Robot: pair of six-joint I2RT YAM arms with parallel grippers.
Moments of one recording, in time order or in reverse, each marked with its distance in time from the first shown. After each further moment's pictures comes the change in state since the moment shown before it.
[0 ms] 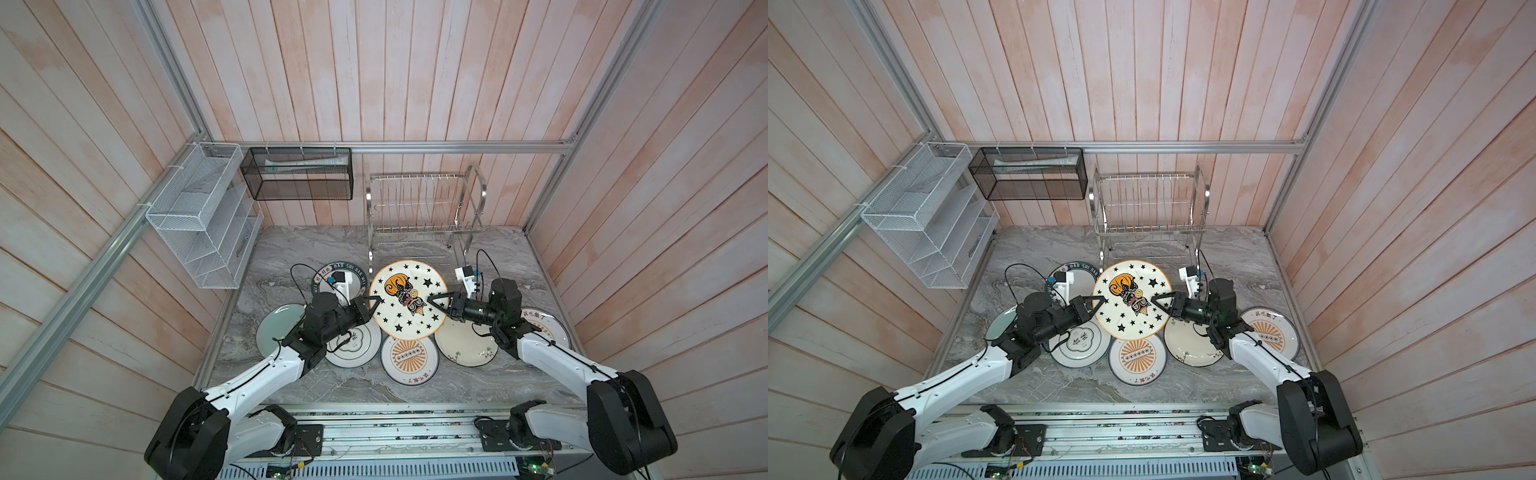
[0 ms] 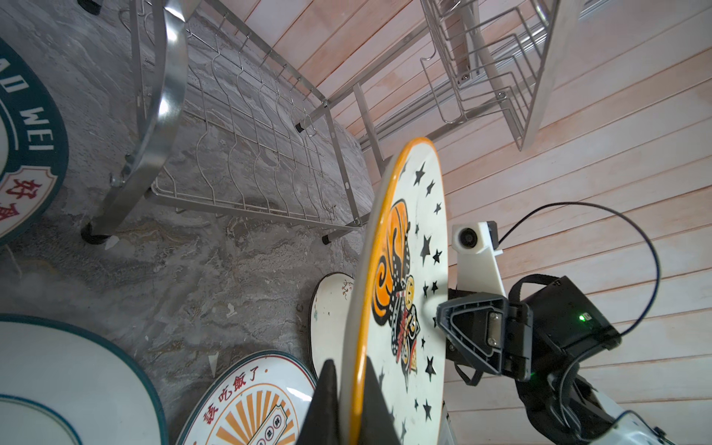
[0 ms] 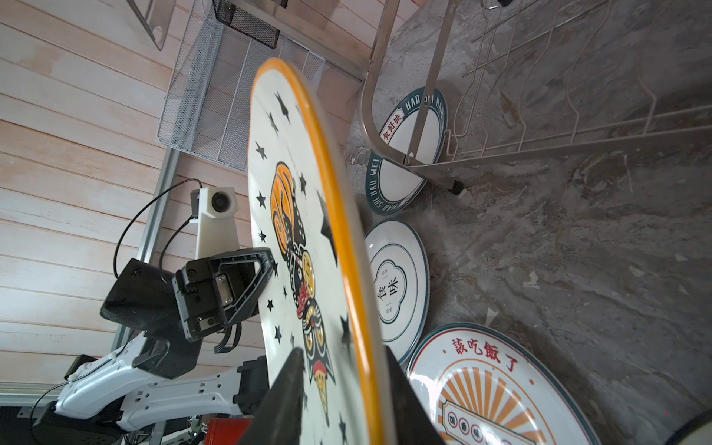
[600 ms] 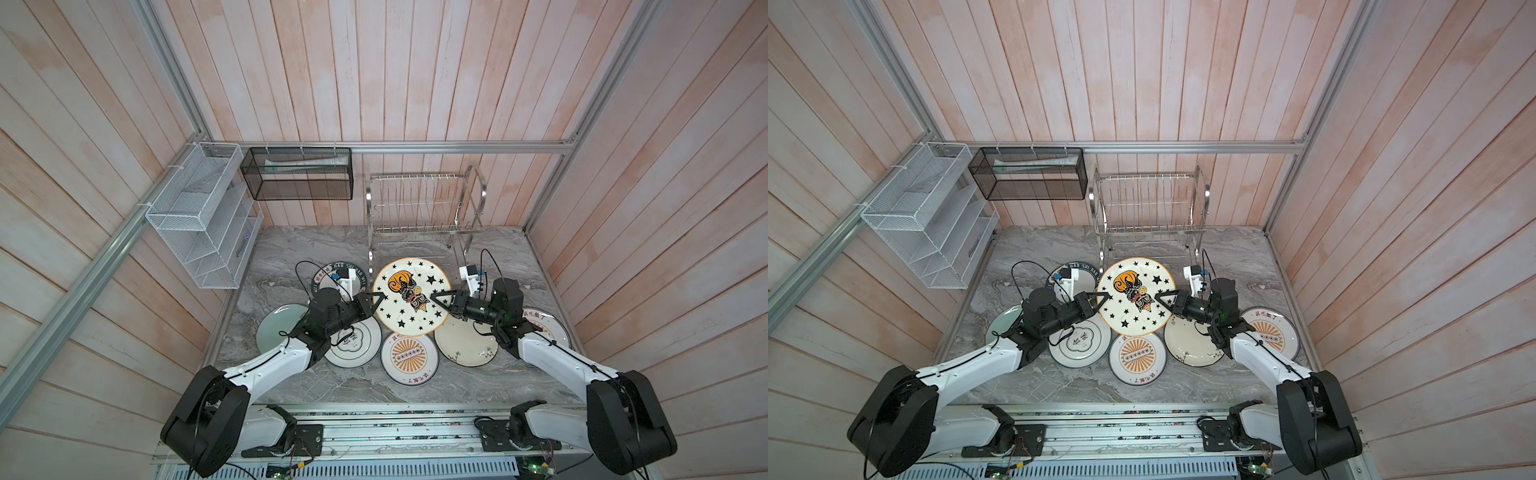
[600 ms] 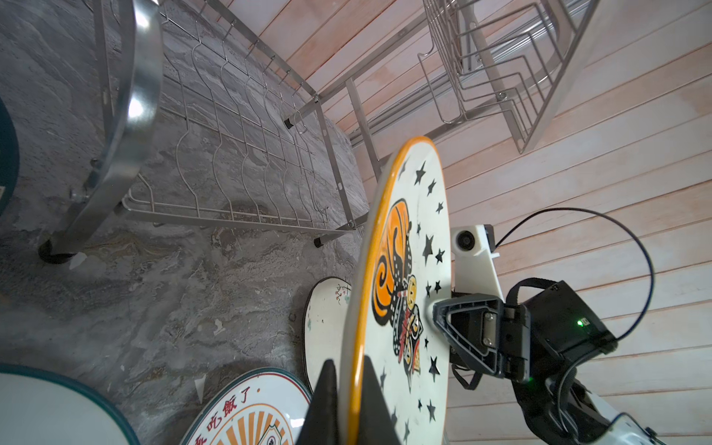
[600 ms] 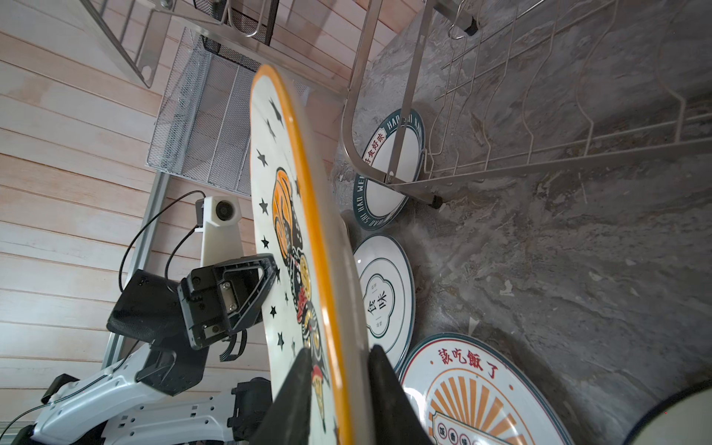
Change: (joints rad) left arm 0.027 0.127 0.013 0.134 0.091 -0.015; right arm -0.016 0.000 0.000 -0.003 0.046 0.019
